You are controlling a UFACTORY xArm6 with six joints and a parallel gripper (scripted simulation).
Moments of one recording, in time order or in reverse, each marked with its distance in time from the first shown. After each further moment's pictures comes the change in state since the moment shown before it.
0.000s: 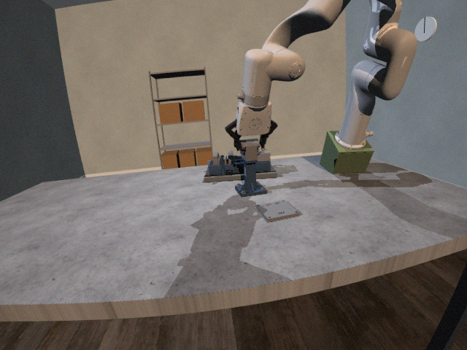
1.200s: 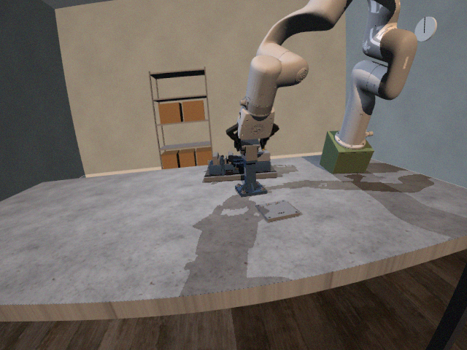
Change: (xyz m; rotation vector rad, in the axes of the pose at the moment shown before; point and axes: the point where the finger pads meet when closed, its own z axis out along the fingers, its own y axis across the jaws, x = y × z) arm -0.002 0.000 0.000 0.000 0.182 0.000
